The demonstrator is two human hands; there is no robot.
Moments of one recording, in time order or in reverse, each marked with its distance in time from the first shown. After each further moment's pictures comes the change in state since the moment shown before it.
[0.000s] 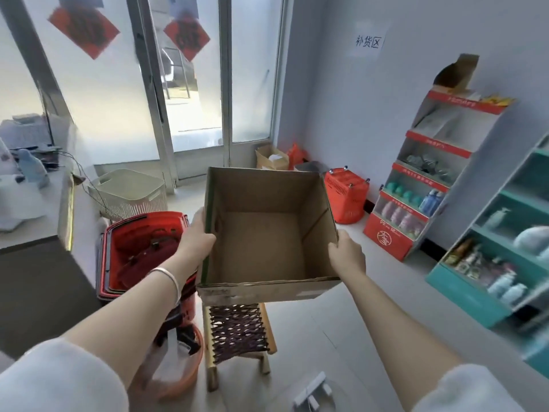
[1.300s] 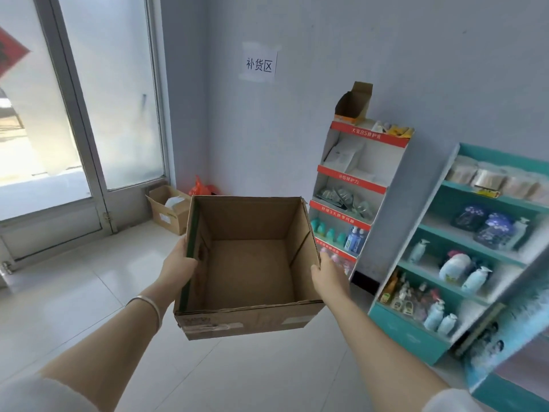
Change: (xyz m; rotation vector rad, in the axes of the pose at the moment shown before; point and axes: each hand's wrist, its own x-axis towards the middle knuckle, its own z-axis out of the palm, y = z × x) left_hand 0.392 0.170 0.338 -0.074 -0.307 0.018; right_hand 0.425 0.114 -0.069 -0.140 0.179 0.249
